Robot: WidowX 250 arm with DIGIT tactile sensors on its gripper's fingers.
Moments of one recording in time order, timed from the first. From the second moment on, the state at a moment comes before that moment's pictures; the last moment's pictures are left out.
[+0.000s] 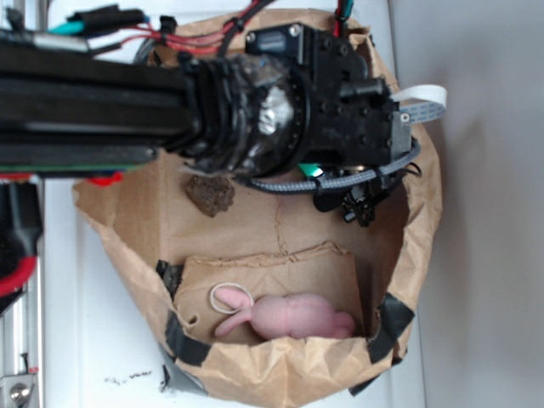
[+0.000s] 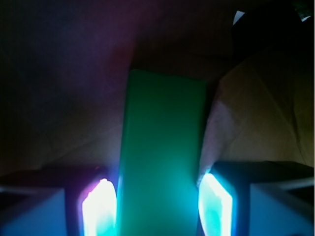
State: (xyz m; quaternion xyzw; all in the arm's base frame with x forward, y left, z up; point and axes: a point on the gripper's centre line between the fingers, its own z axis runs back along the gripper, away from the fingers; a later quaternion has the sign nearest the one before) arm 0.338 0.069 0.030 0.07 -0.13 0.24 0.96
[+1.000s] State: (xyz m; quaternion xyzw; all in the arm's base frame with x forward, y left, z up) arm 0.295 0.043 0.135 0.01 -0.12 0.14 0.98
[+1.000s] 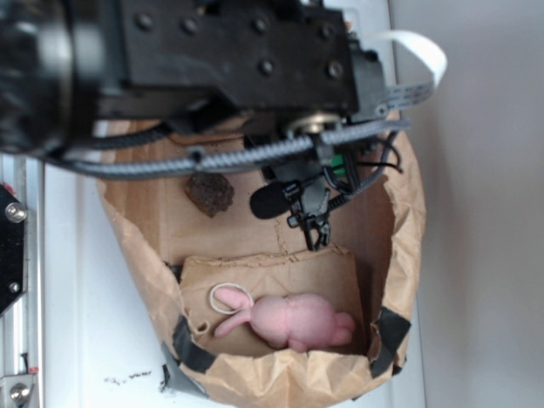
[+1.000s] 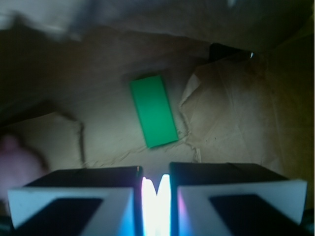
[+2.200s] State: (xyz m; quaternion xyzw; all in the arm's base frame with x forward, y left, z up) arm 0.324 0.048 0.089 0.00 -0.14 0.11 0.98
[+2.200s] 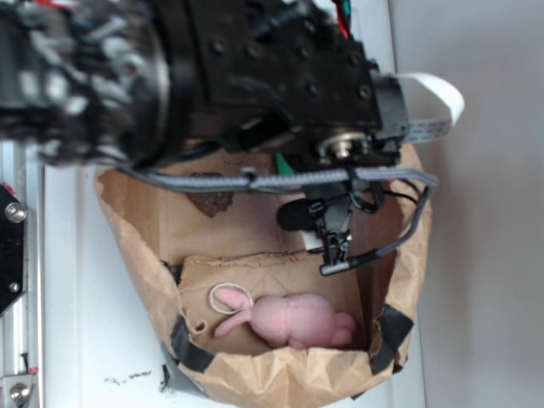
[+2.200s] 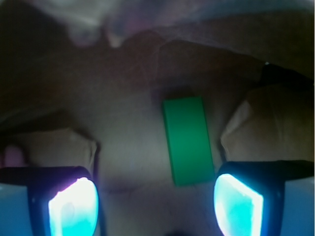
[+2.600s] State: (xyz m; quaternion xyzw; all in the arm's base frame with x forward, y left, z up) arm 0.330 0.054 0.058 0.03 -0.15 0.09 0.98
